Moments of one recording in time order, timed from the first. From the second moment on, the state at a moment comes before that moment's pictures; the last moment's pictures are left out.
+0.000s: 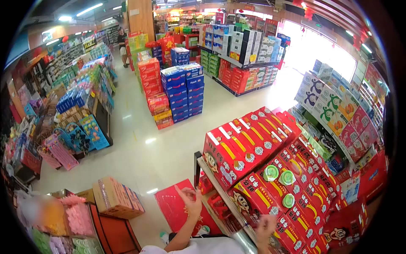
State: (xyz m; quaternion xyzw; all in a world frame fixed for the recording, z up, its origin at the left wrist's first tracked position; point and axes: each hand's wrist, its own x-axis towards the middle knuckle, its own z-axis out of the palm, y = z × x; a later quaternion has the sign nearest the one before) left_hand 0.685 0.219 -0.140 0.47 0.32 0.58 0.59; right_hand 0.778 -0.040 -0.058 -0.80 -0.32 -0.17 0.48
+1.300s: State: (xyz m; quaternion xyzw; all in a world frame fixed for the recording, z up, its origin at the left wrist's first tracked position) left_hand 0.414 0.234 -0.226 0.48 0.49 0.48 0.54; right_hand 0.528 0.235 -0.230 -0.49 -0.46 0.65 0.36
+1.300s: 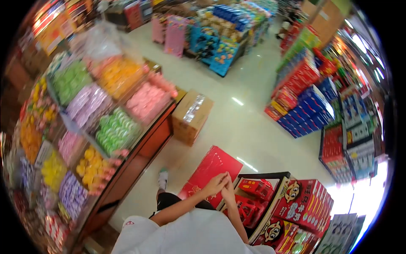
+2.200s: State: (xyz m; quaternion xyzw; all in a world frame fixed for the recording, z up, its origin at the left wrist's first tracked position) left_hand -0.124 0.197 -0.310 0.07 0.80 0.59 0.06; right_hand 0.031 0.298 -0.242 -0.18 -0.77 0.60 0.07
